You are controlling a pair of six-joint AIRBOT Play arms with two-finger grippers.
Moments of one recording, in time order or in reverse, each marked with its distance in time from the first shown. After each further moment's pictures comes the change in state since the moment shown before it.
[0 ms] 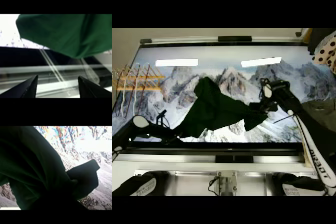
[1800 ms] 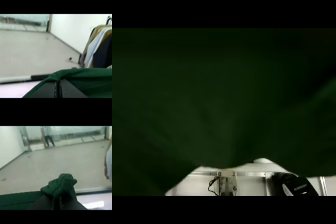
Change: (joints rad) left arm -0.037 0.507 1.172 0.344 -0.018 0.024; right arm 0.000 0.913 0.492 -0.281 -0.147 -0.031
